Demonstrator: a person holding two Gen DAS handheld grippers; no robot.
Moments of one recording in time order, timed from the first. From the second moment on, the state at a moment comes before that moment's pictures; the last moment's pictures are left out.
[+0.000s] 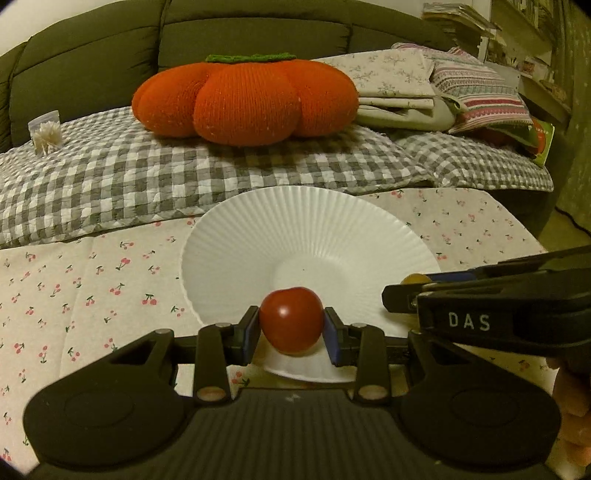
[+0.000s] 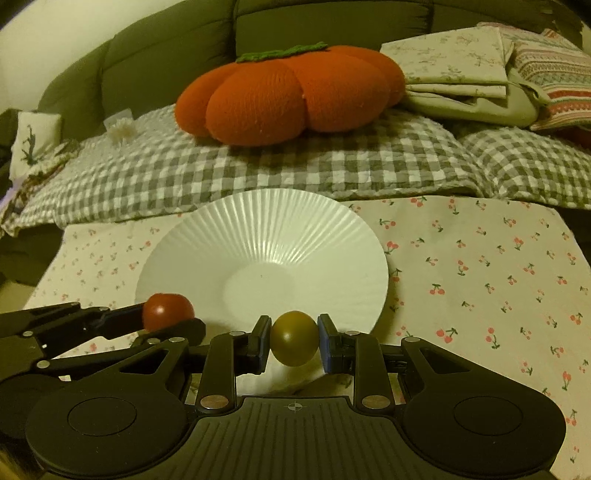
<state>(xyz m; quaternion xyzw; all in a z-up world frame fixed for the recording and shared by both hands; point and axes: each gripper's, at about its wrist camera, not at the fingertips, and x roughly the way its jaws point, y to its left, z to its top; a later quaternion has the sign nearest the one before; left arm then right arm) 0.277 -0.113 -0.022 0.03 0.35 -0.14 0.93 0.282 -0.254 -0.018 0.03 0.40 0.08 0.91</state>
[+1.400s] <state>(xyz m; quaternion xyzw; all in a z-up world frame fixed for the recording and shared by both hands) 0.179 -0.062 0.019 0.01 0.35 -0.05 0.94 0.198 -0.250 0.036 0.04 0.35 0.07 0.93</state>
